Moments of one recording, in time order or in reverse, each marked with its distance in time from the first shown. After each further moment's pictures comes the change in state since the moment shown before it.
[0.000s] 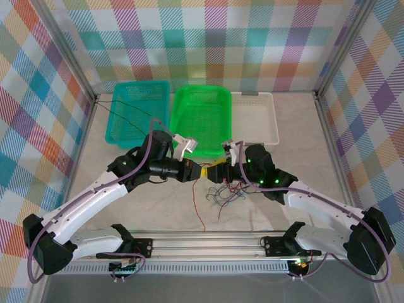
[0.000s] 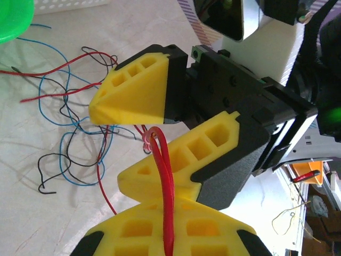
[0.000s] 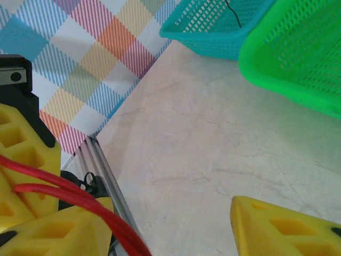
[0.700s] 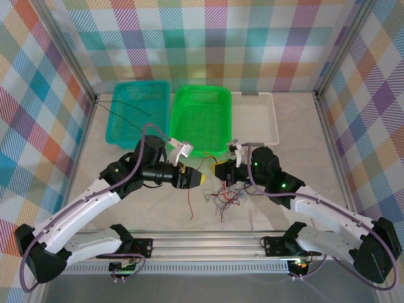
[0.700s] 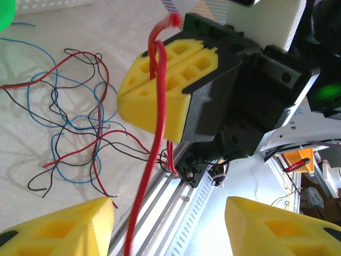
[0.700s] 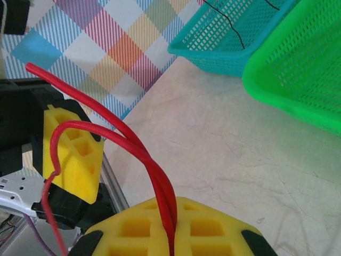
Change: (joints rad) left arm -0.001 -0.099 -0.064 0.003 0.034 0.018; right arm 0.005 -0.096 -0.015 -0.021 0.034 -0.005
